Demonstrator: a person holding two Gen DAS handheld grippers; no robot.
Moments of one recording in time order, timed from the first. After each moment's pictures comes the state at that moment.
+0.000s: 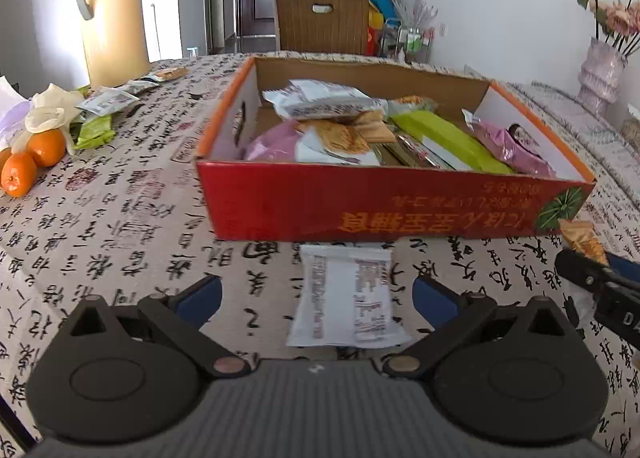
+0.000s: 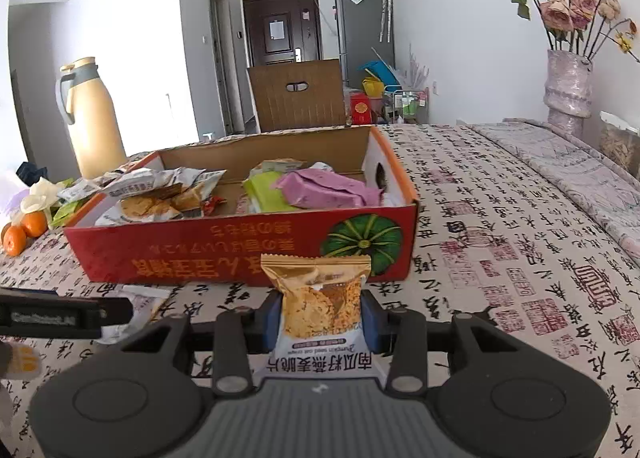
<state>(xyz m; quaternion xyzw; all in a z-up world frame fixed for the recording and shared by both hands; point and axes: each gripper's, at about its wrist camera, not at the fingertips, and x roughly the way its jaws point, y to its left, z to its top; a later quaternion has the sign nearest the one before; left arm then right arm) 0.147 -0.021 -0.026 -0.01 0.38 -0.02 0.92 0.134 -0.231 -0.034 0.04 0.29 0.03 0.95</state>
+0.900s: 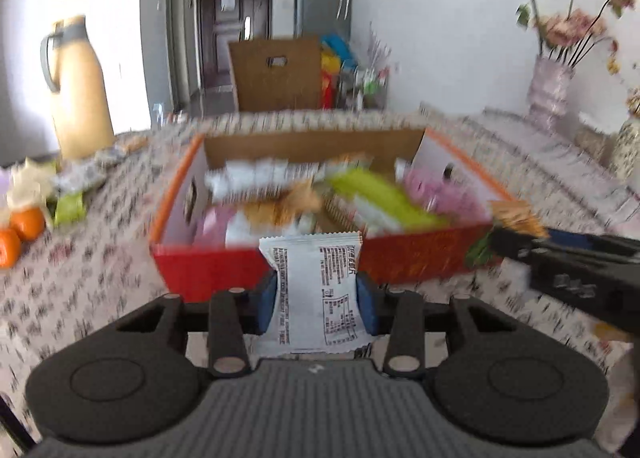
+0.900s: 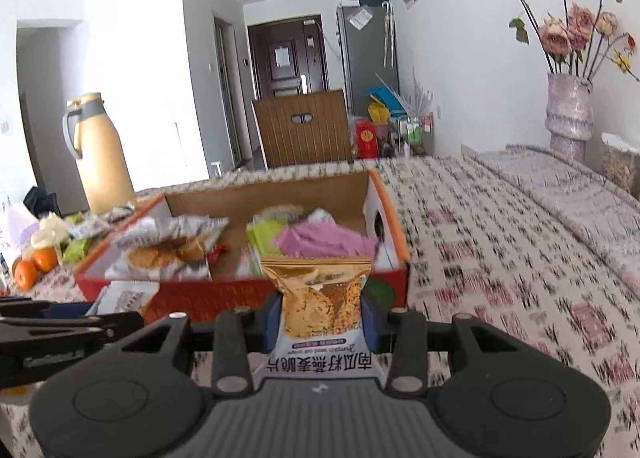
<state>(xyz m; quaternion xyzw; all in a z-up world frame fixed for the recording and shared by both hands) 0.128 -0.055 0.020 0.02 0.29 -0.07 0.95 0.144 -0.240 -0.004 0.05 0.25 0.04 0.97</state>
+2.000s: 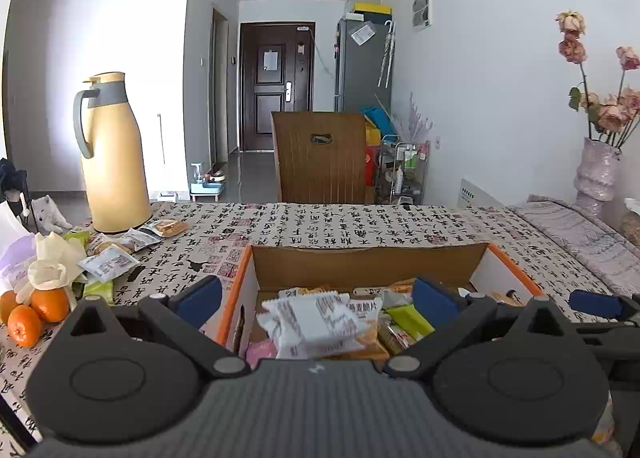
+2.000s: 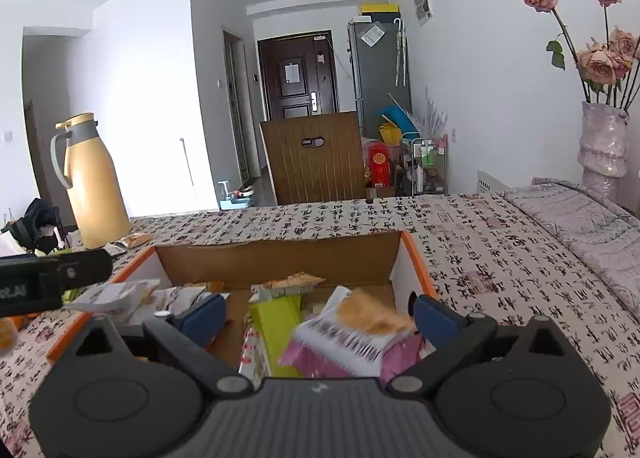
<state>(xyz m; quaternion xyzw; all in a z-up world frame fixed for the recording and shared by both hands) 0.187 -0.025 0.060 -0.01 0.20 -0.01 0.98 0.228 -0.227 0.014 0.05 0.23 0.06 0.97</state>
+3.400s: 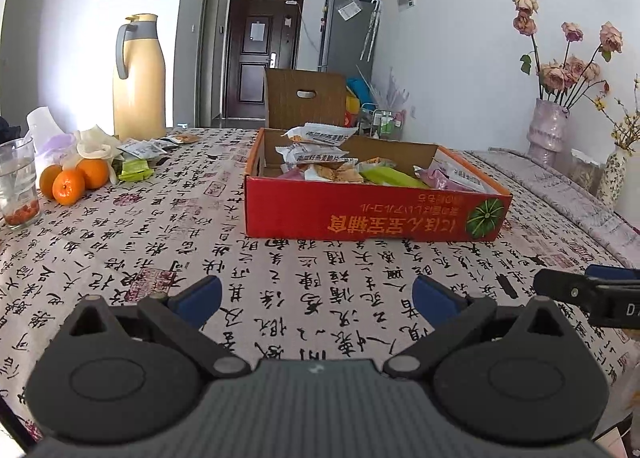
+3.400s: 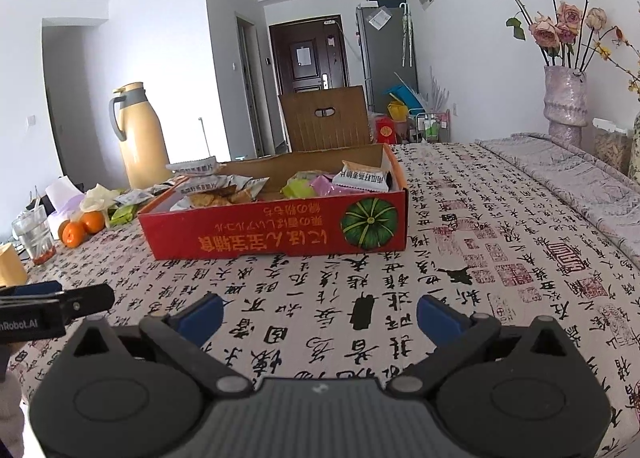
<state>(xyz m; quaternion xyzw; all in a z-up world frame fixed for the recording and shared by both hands) 0.010 0.005 -0.009 -0.03 0.24 -0.05 0.97 0.032 -0.243 -0.020 0.05 0.25 0.08 0.96</state>
